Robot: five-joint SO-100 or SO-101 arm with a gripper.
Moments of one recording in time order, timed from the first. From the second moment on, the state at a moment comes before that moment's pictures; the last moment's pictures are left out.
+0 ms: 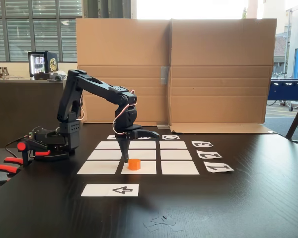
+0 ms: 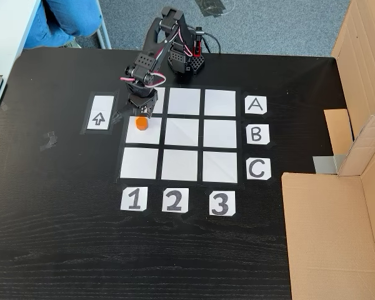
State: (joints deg) arm 22.6 76.8 92.7 72.3 102.4
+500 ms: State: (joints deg) arm 45.2 119.8 120.7 60.4 96.6
